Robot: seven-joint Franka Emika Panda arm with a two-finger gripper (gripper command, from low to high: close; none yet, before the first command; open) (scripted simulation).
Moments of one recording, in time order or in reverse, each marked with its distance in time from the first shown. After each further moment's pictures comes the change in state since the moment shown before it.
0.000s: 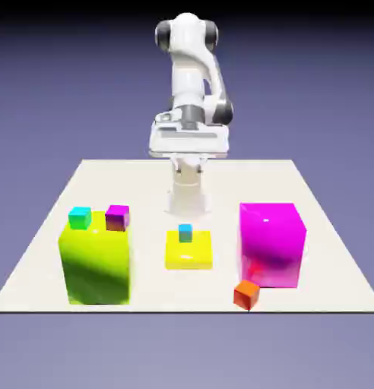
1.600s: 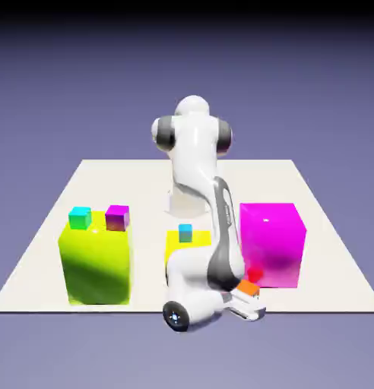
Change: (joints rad) arm 0.109 1.555 -0.102 1.378 0.718 -1.624 0.451
